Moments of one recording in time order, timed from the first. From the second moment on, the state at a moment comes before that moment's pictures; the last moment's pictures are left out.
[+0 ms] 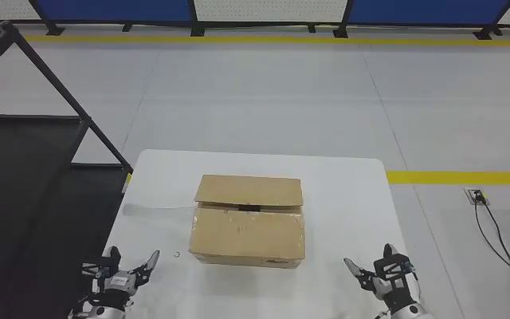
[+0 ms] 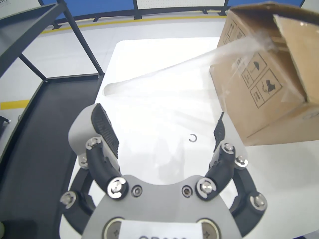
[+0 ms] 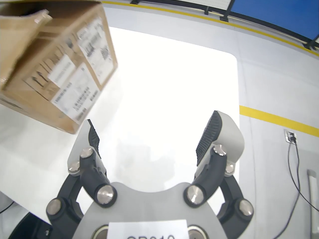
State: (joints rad) left arm 1.70 -1.15 -1.70 -1.76 1.16 -0.12 0.12; right arm -1.70 -1.15 1.55 -1.95 -1.27 -0.13 0.08
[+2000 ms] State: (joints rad) left arm 1.53 -1.14 -1.71 -1.74 0.95 -0.40 0.00; right arm -1.12 -1.18 1.36 -1.60 -0.25 -0.39 0.64
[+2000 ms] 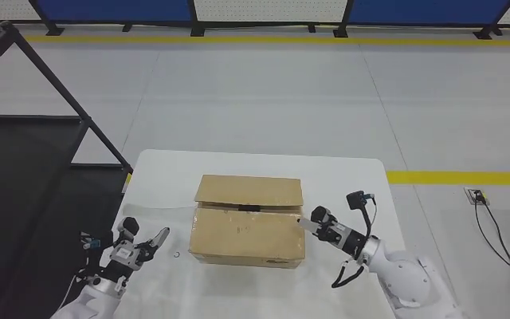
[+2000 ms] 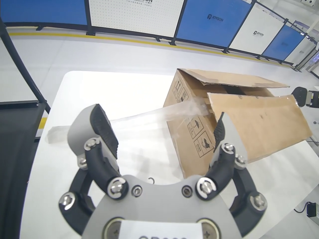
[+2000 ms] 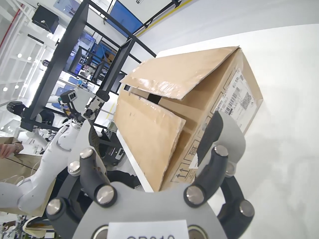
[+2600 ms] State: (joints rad) left arm 1.50 -1.14 -1.69 -1.75 0.90 -0.39 -0.01; right arm -1.02 -1.16 1.33 -1.48 0.23 -0.66 1.03
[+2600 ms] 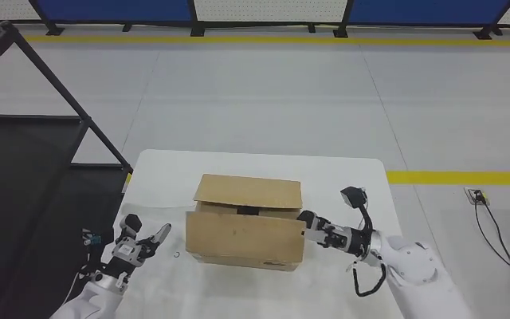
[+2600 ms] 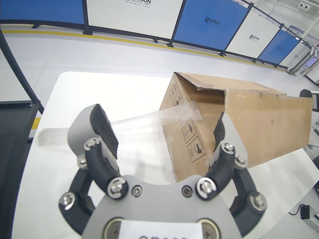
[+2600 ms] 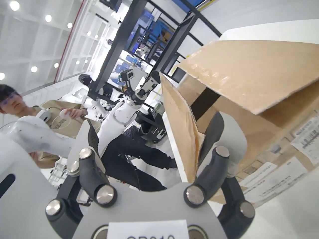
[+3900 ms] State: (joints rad) left arm 1.51 -1.10 -1.64 -1.71 1.18 -0.72 -0.10; right arm -1.15 -0.93 1.23 -1.70 0.28 -0.78 1.04
